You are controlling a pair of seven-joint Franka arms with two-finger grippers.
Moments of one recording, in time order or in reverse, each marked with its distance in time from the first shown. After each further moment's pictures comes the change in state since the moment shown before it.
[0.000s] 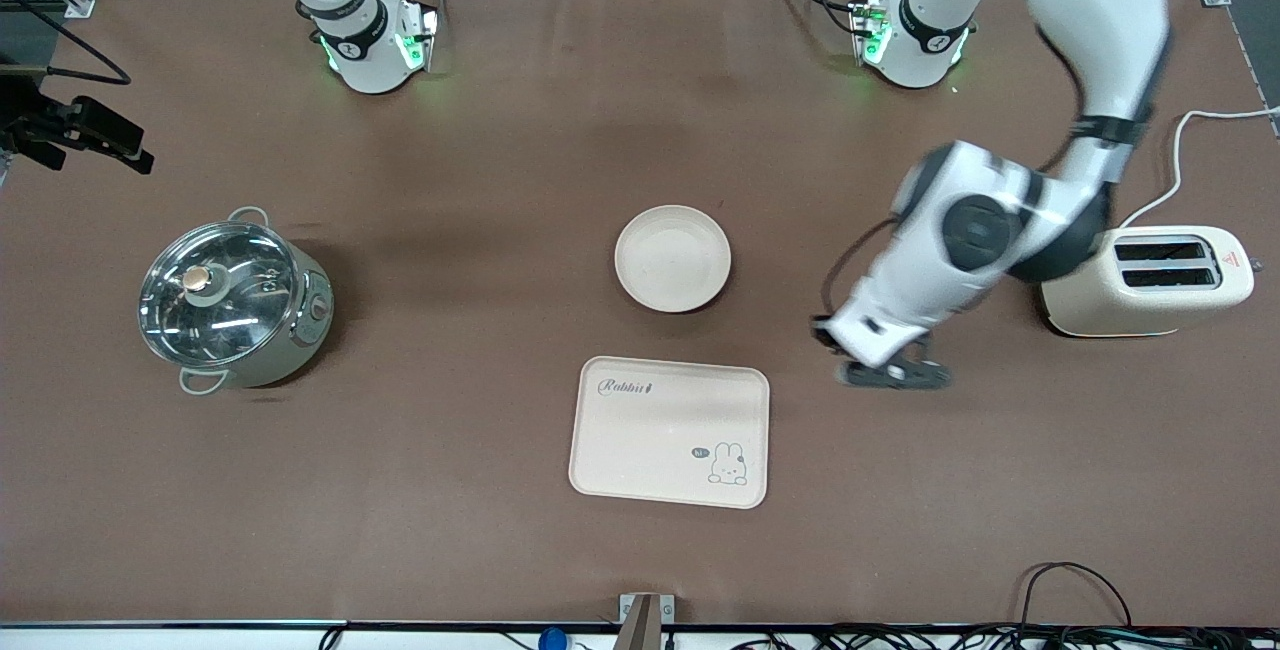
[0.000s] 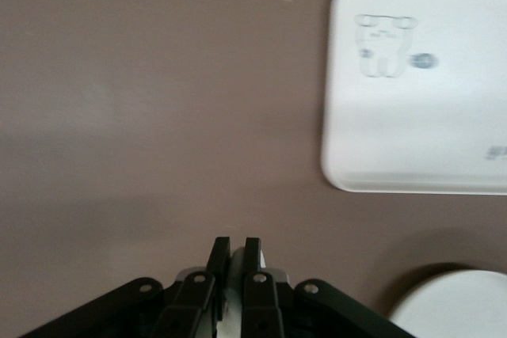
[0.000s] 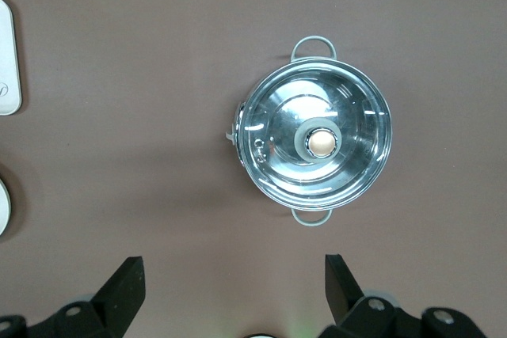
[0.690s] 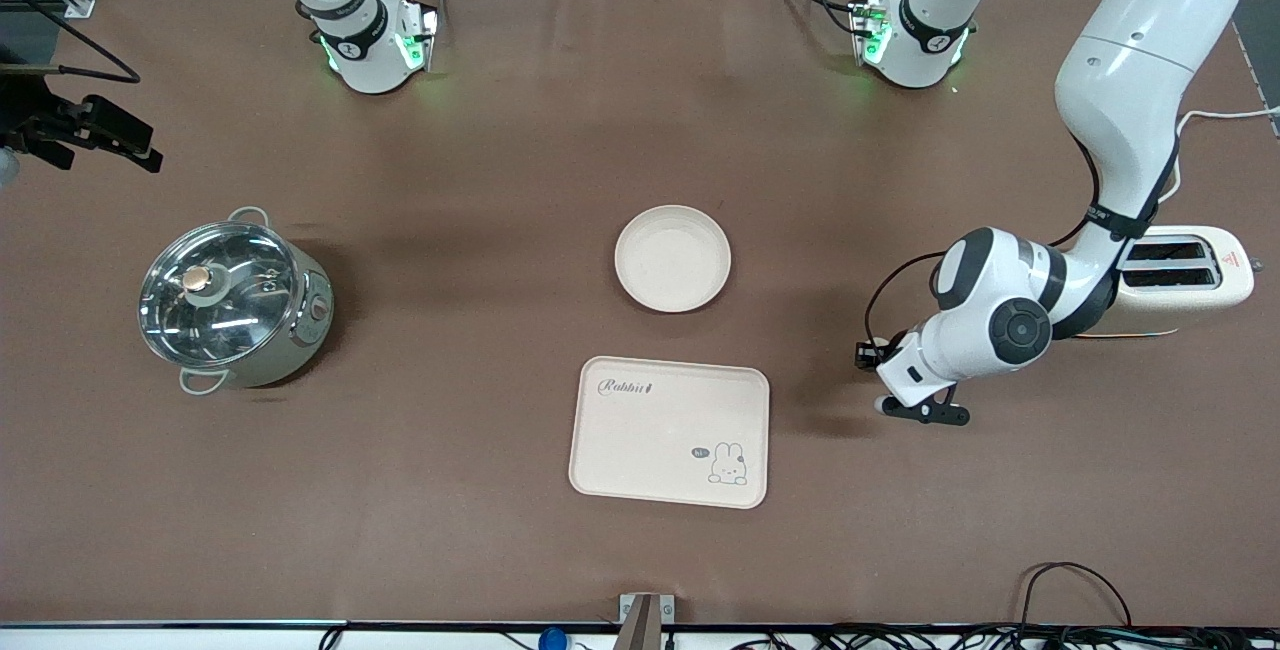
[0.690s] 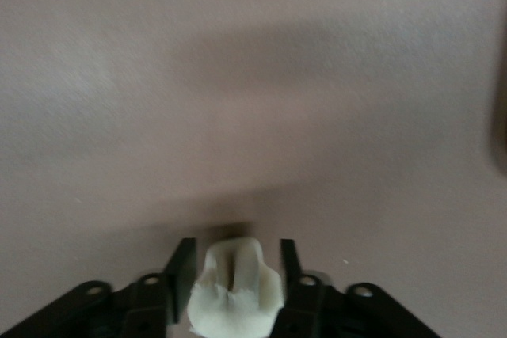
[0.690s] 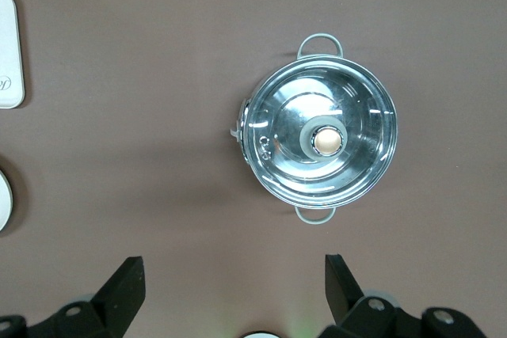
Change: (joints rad) left arm 0.103 0.239 -0.009 -0.012 0.084 0.101 0.133; right arm 0.015 0.000 0.000 -0.001 0.000 -0.007 0.001
